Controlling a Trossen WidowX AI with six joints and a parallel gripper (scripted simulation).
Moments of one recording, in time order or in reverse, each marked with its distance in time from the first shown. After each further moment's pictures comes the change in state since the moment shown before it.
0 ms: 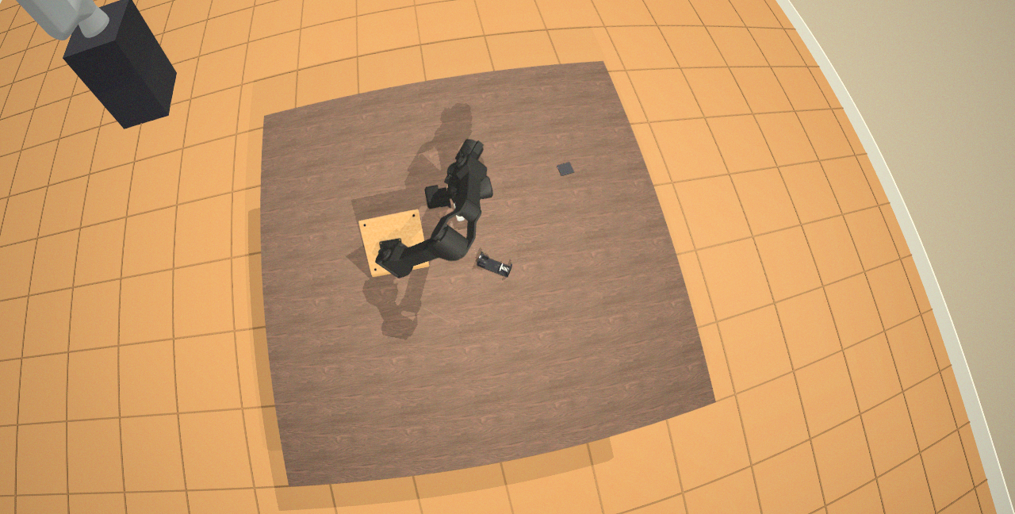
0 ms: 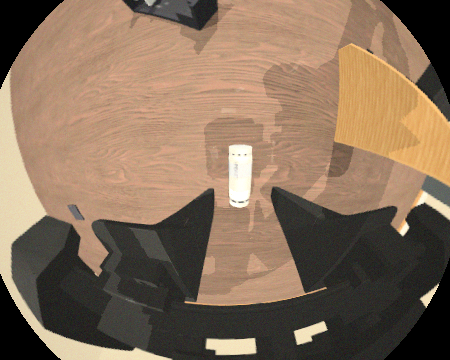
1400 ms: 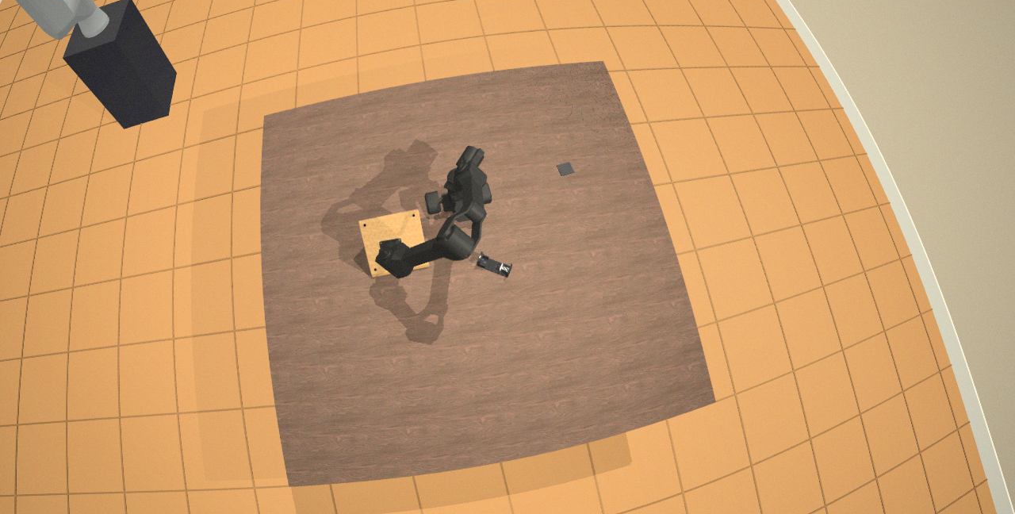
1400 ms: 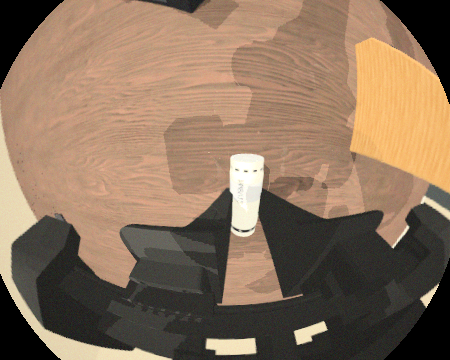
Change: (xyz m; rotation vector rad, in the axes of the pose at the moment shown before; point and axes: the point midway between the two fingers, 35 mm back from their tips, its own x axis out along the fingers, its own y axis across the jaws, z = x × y) arm 0.031 -0.002 0.003 -0.011 -0.016 -0.011
